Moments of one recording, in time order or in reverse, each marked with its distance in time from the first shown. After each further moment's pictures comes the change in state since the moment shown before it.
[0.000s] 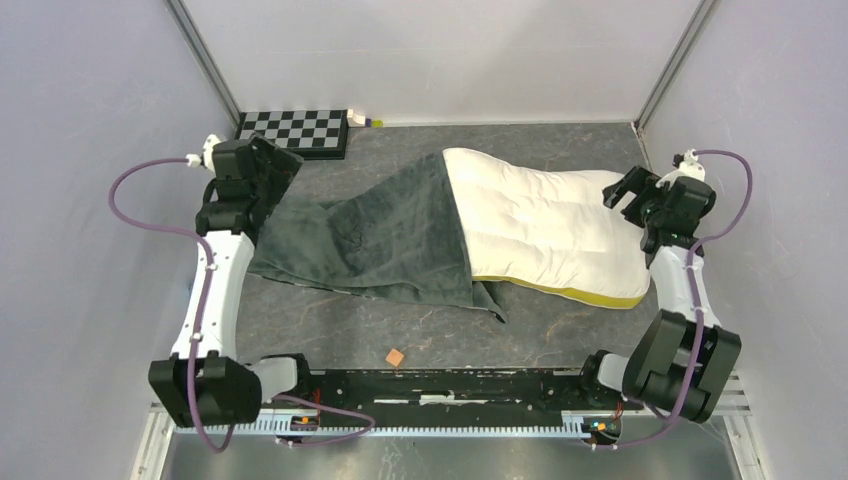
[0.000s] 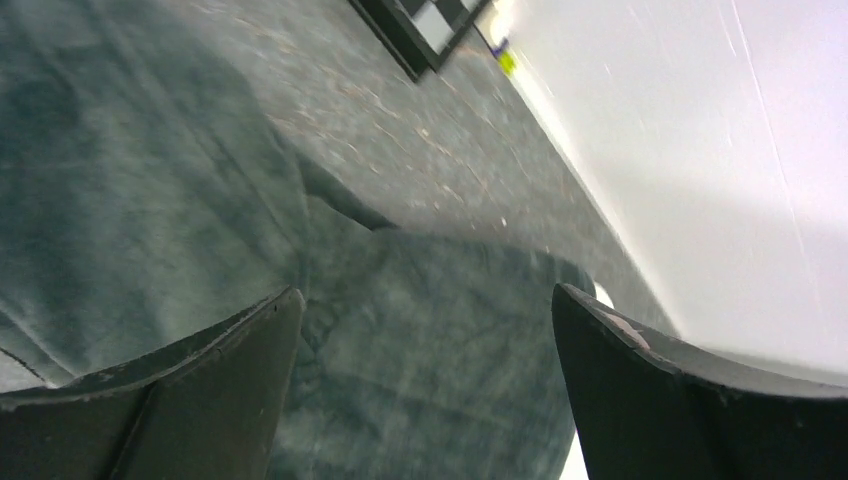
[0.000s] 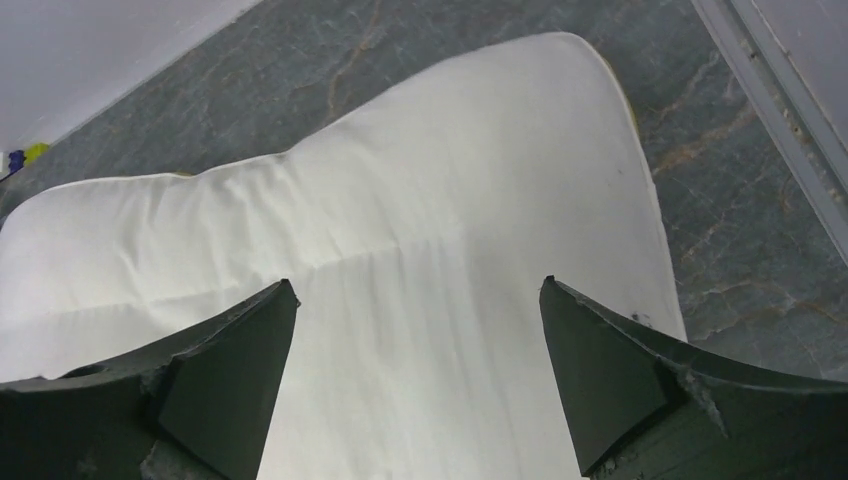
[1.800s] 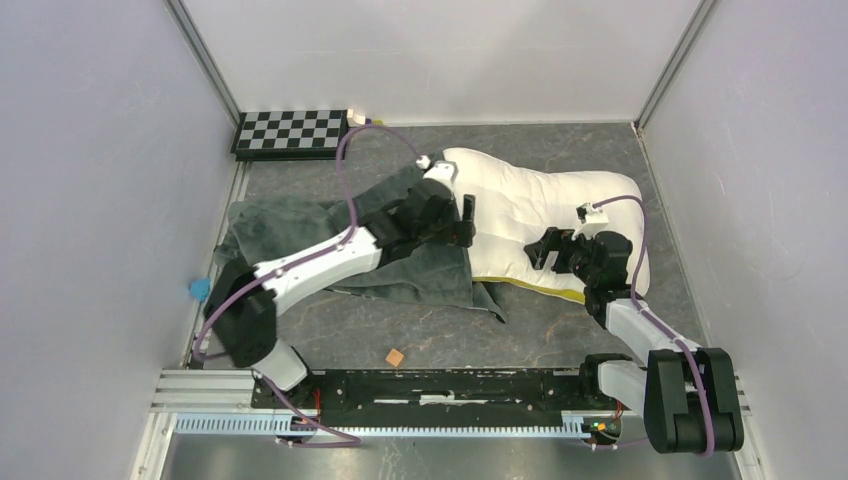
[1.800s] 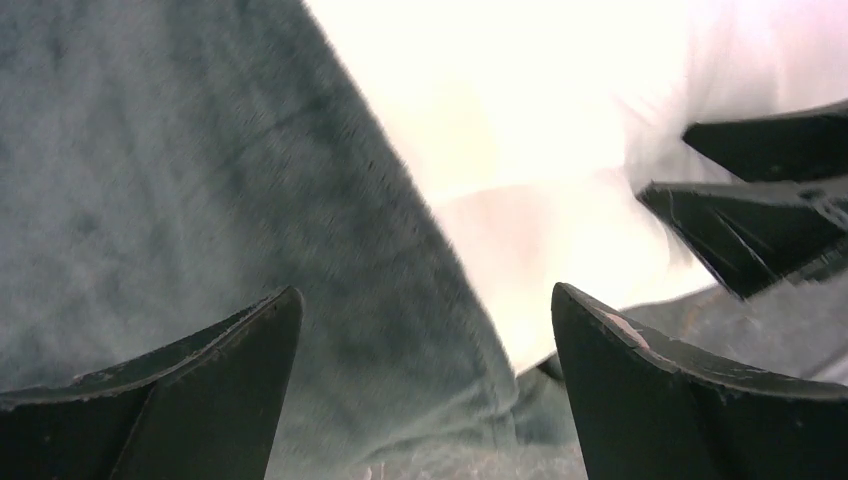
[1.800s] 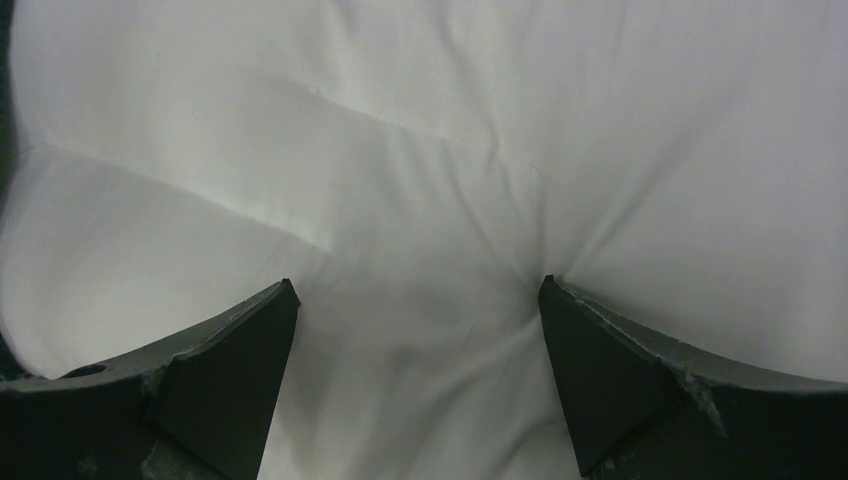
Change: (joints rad) left arm -0.953 0.302 -0.054 0.286 -0.102 0.389; right arm 0.441 -0.188 -0.505 0.366 -0.037 -0.070
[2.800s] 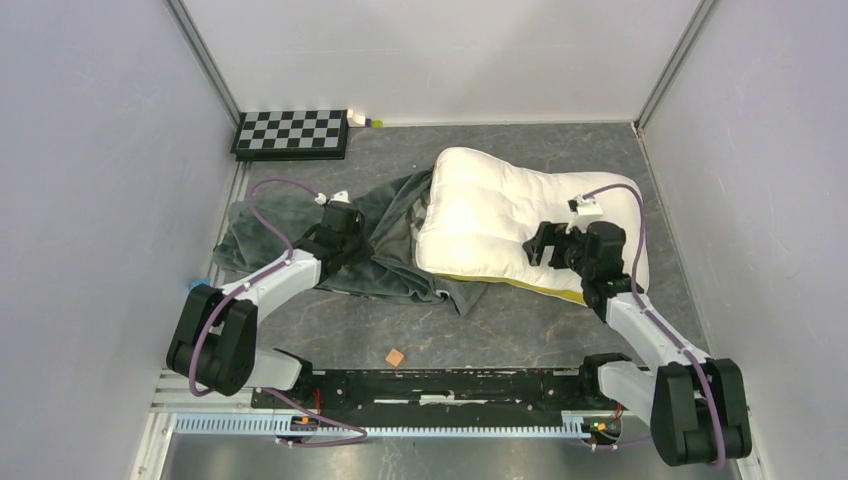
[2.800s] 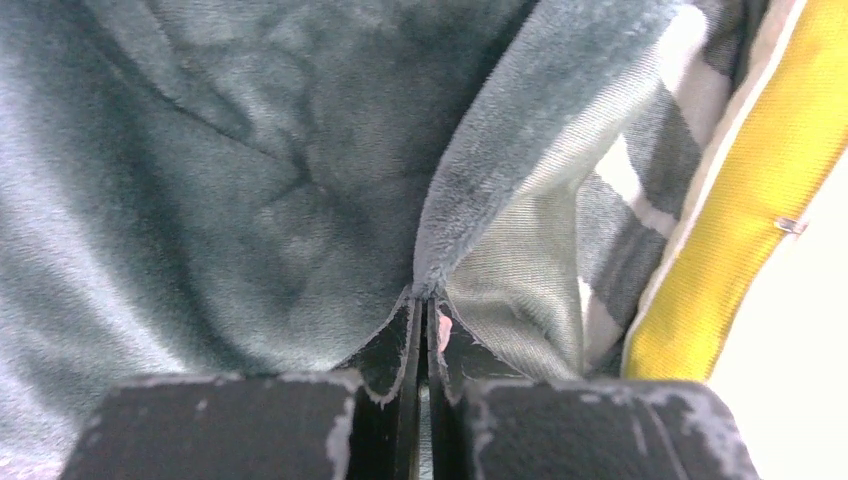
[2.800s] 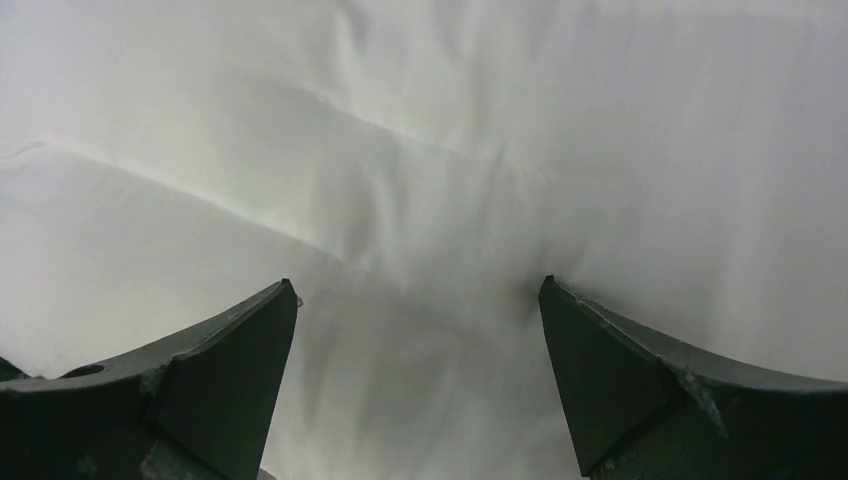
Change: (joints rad) left arm 0.457 -0.133 -0.431 0.075 0.095 -0.128; right arm 0.047 -0.037 0.066 -0.149 0.082 -0.032
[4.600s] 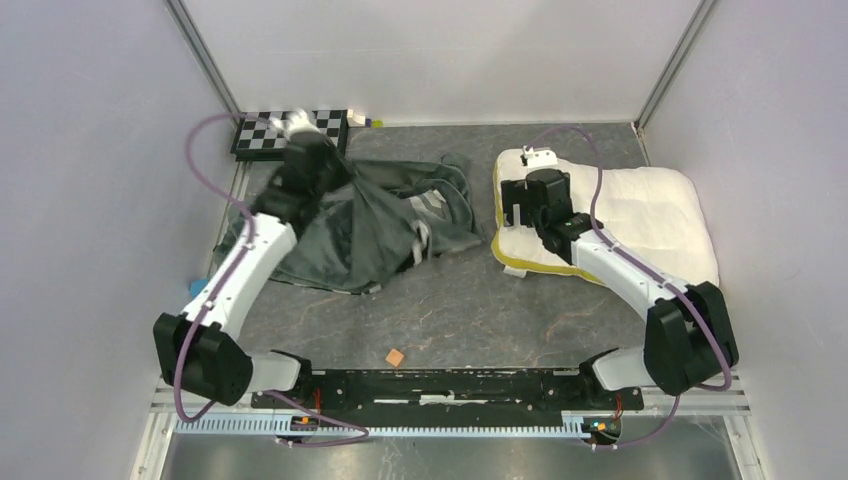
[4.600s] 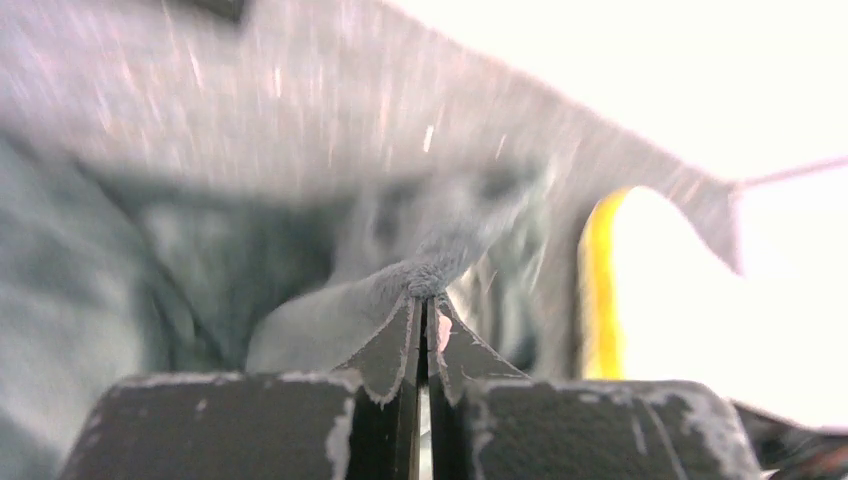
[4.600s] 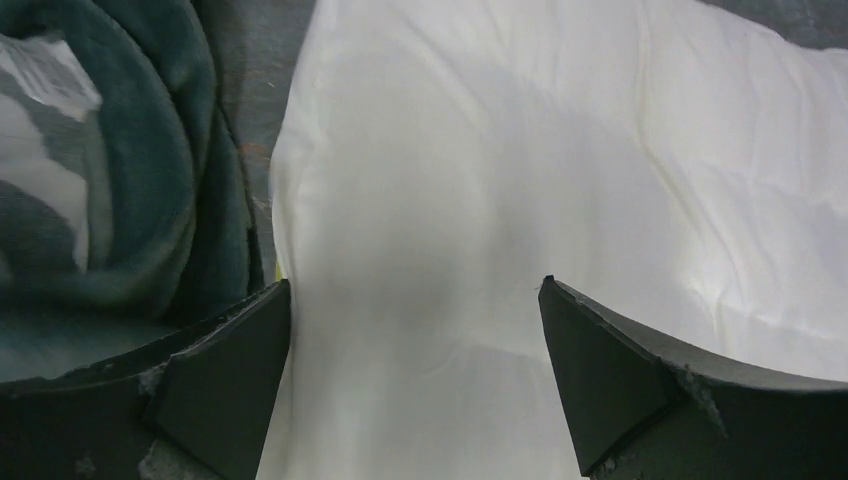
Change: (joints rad) left arm 0.049 -0.058 0.407 -0.157 -0.098 -0.020; right arm 0.334 0.349 0.555 -0.365 0.633 -0.100
